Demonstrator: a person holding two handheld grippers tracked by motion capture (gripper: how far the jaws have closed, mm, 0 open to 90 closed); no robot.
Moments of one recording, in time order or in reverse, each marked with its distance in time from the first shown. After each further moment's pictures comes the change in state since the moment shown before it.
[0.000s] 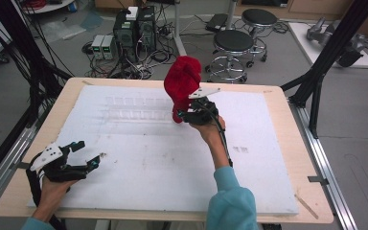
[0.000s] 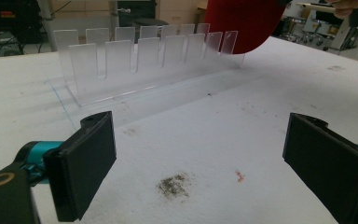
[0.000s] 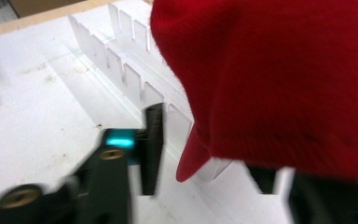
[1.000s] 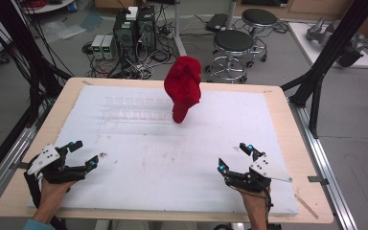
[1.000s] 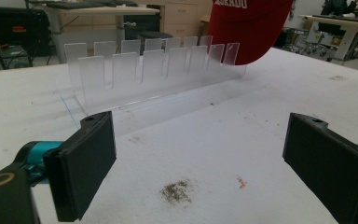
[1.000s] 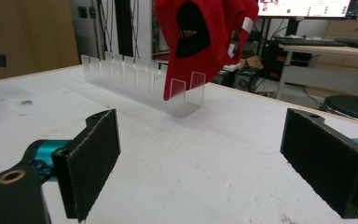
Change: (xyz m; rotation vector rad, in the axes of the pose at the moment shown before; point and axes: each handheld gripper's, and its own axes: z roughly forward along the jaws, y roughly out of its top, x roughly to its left) left arm -0.002 -0.002 -0.005 -0.051 0.017 0.022; right arm 0.048 -0.162 -0.151 -0.411 -0.205 0.073
